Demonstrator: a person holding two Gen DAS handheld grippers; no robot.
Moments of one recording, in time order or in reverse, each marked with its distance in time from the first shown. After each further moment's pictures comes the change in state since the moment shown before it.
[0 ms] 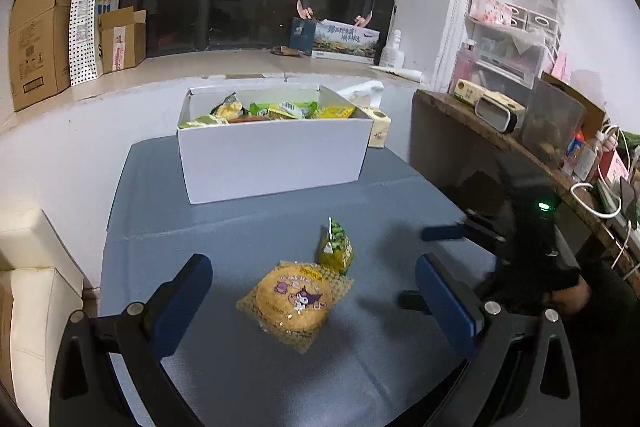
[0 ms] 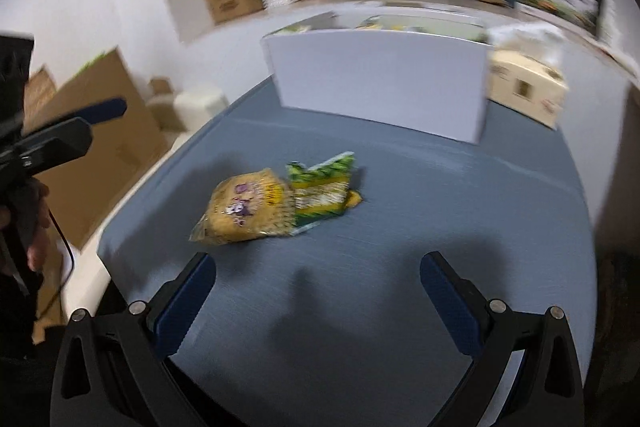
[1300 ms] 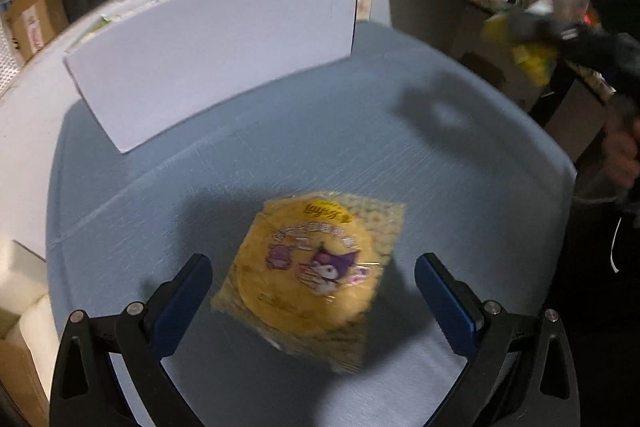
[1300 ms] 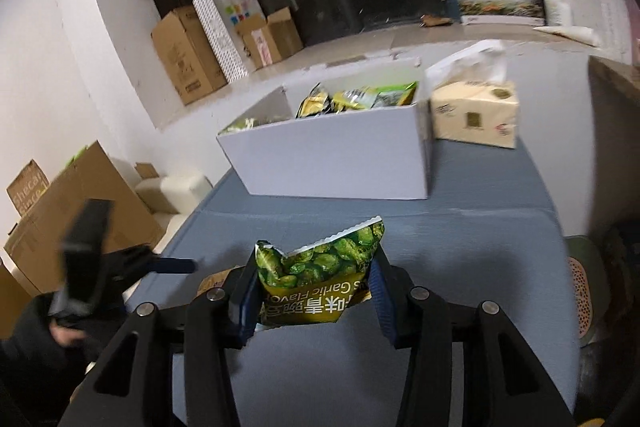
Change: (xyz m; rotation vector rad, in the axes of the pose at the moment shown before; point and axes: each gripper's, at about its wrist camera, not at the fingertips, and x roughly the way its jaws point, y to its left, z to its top) left arm 0.133 0.011 -0.028 0.233 0.377 -0.064; right arm -0.063 -0.061 0.010 0.275 -0.244 -0.015
